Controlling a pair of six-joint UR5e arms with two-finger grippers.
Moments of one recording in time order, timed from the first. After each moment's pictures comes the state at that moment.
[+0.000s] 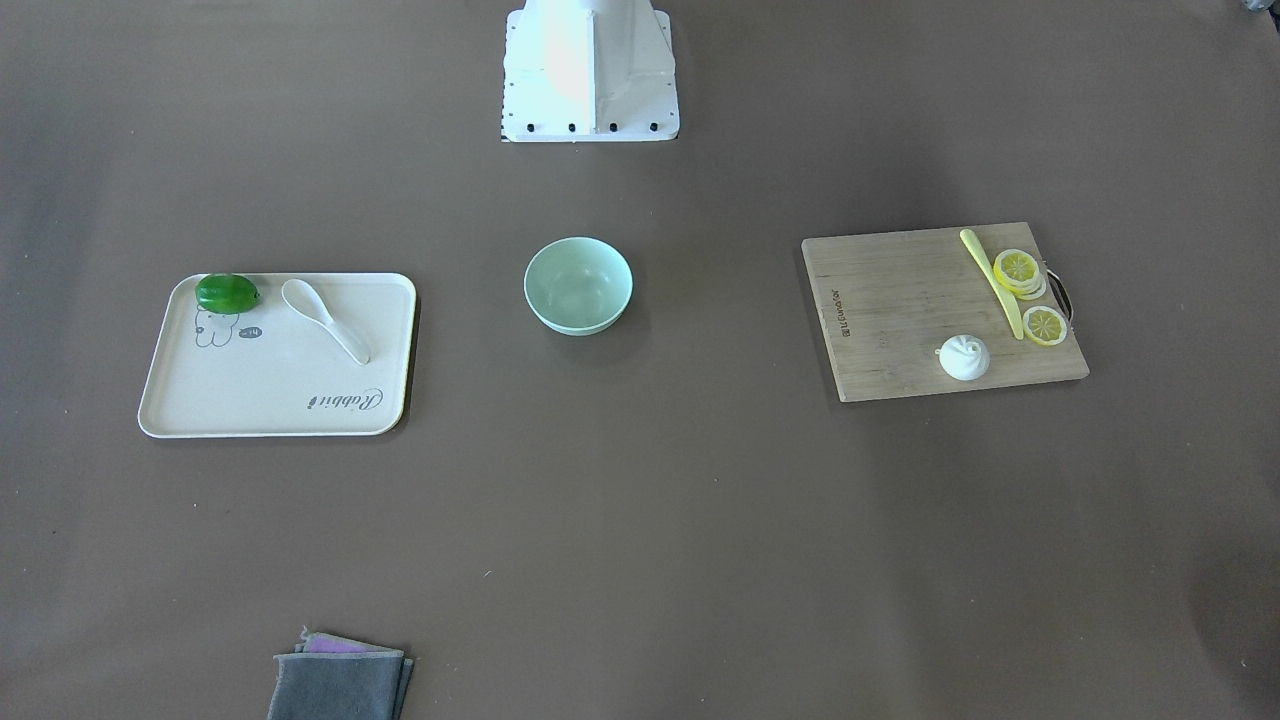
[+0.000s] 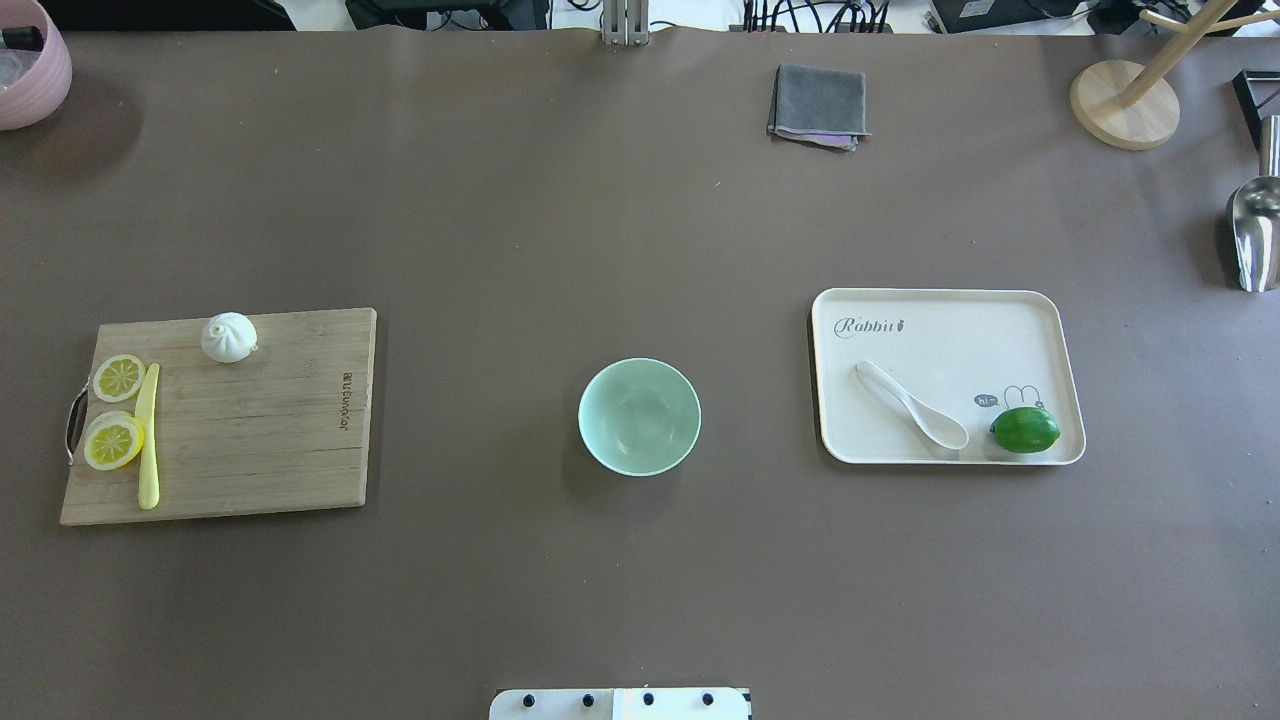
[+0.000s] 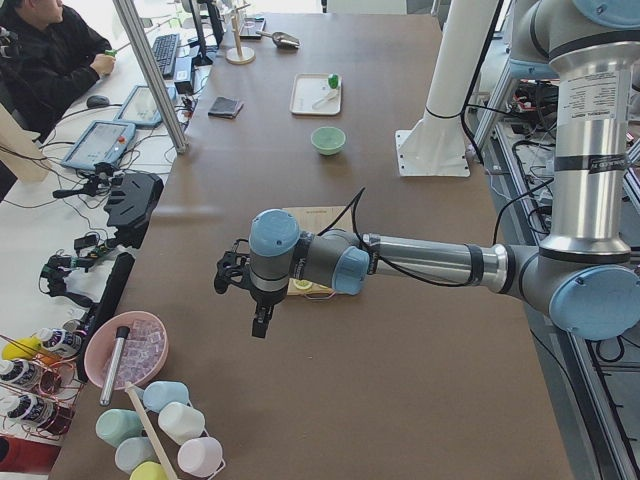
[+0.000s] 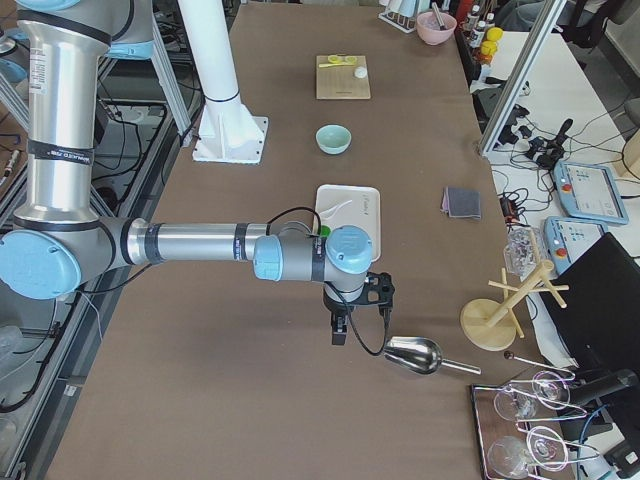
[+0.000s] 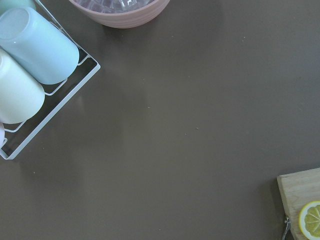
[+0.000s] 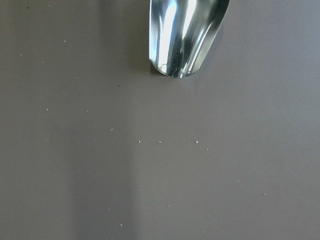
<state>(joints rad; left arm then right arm) -1.54 -1.52 -1.70 -1.77 -2.32 -0.10 1.54 -1.70 1.74 -1.59 2.34 0.03</state>
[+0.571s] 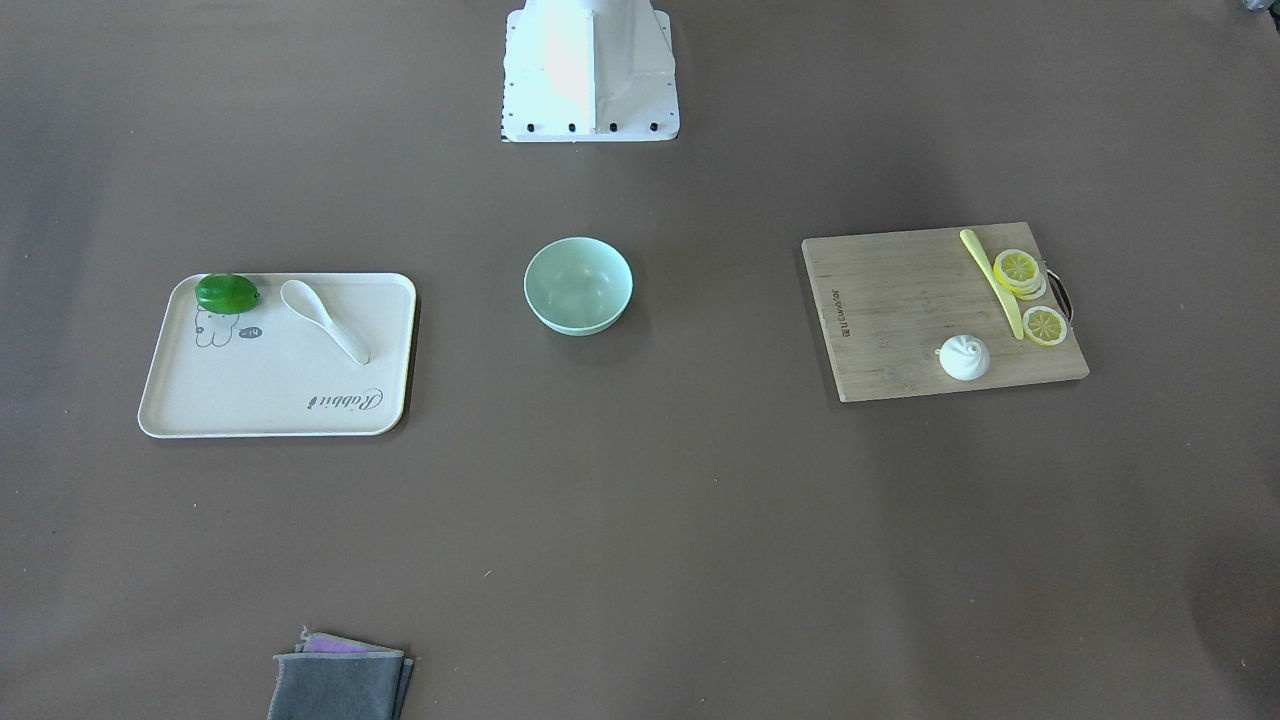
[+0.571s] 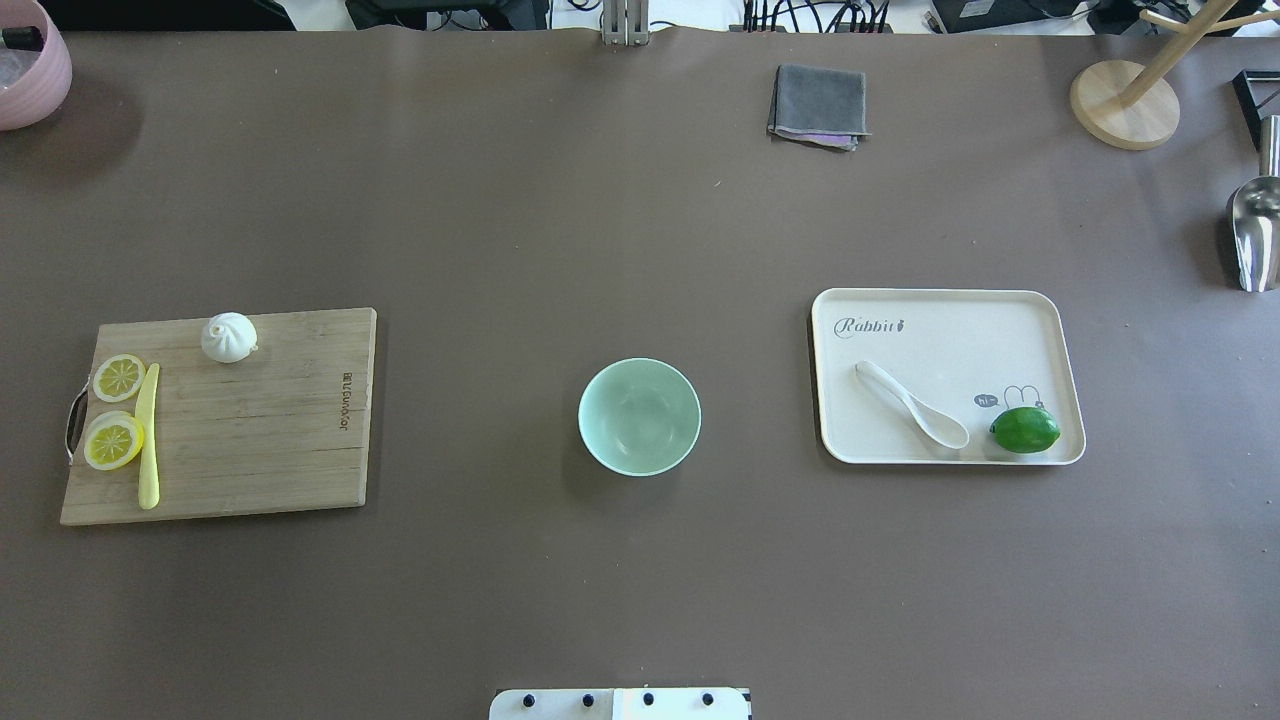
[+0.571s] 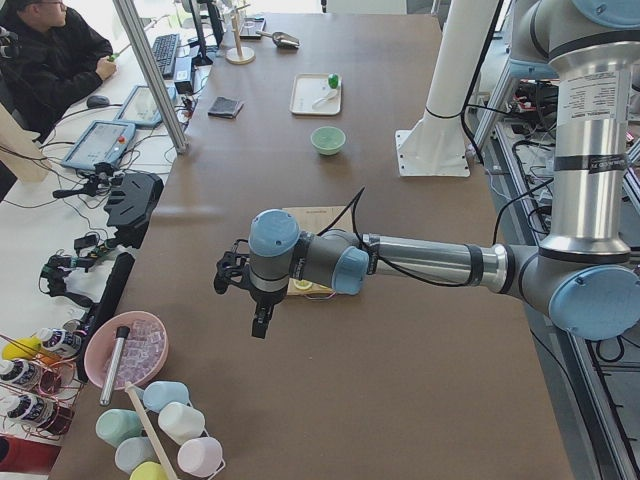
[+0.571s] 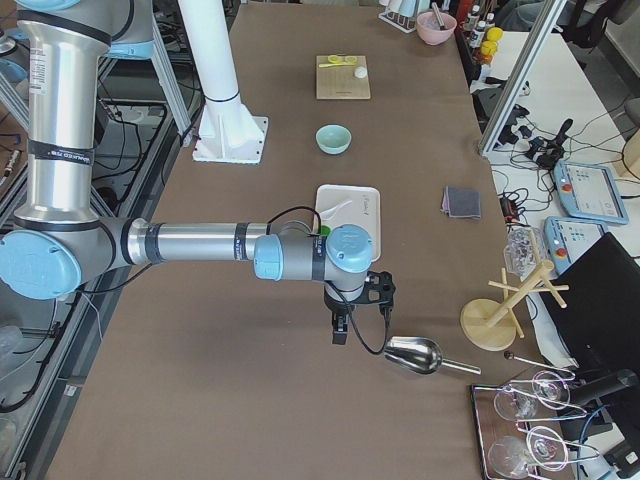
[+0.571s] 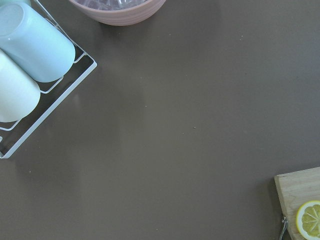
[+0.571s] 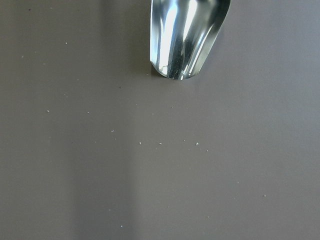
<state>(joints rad) -1.54 -1.52 -1.70 -1.77 -2.32 -0.10 1.54 -1.70 1.74 -1.59 2.34 0.03</state>
